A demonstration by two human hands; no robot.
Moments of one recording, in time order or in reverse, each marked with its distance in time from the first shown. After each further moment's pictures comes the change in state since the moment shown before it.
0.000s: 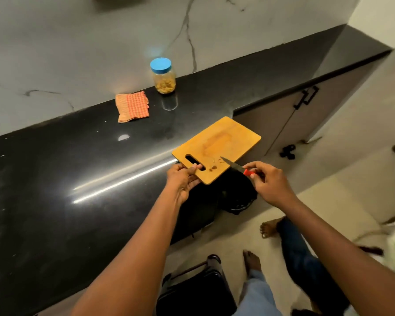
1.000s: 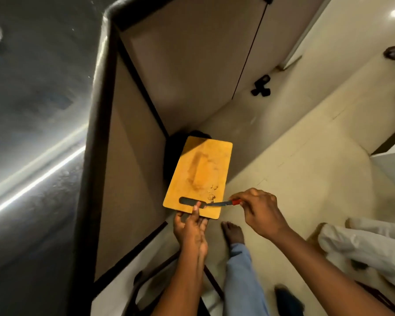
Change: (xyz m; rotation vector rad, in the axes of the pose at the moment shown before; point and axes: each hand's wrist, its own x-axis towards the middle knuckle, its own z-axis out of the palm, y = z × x) left_hand 0.169 -0.338 0.083 -0.200 0.348 -0.206; right_hand 0.002 0.337 0.129 -0.229 -0.167 0.223
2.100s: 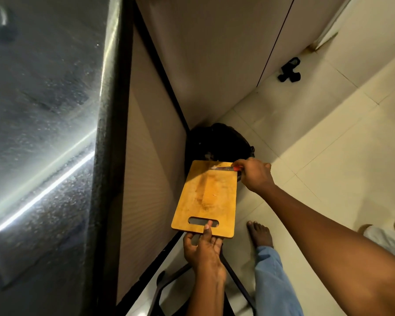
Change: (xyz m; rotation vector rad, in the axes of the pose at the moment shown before) left_hand 0.019 0.005 -0.047 0.012 0.249 0.019; right_hand 0.149 -0.002 0.099 -0.090 -0.113 0.153
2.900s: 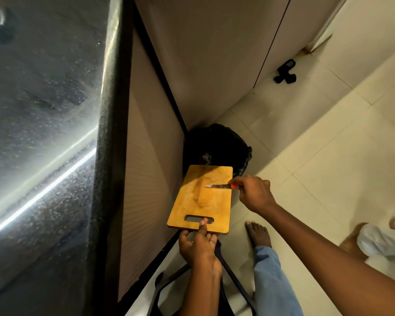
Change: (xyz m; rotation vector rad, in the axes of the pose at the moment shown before) left_hand 0.001 0.012 0.006 0.004 0.035 -0.016; right_hand -0.055 -0.006 0.008 0.014 -0.010 -0.036
